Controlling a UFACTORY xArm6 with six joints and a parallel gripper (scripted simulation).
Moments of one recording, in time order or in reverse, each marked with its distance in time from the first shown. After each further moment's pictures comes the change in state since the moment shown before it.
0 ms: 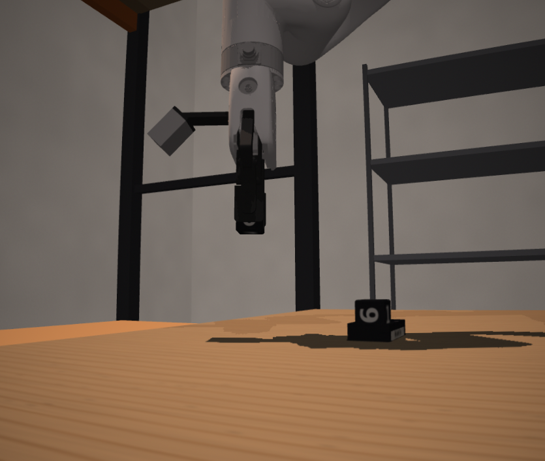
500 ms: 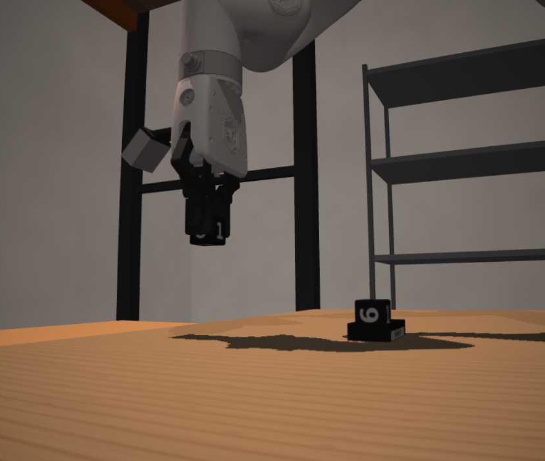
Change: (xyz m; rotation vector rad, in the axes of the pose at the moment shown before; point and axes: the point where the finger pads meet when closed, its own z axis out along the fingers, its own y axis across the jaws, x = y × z) arm 0.047 -0.009 0.014 -0.011 -0.006 0.364
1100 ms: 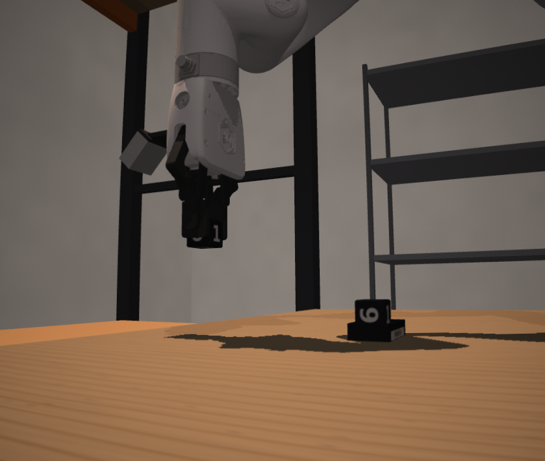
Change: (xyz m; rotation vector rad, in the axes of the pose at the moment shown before) arm 0.003 -0.001 0.003 -0.011 0.000 0.026
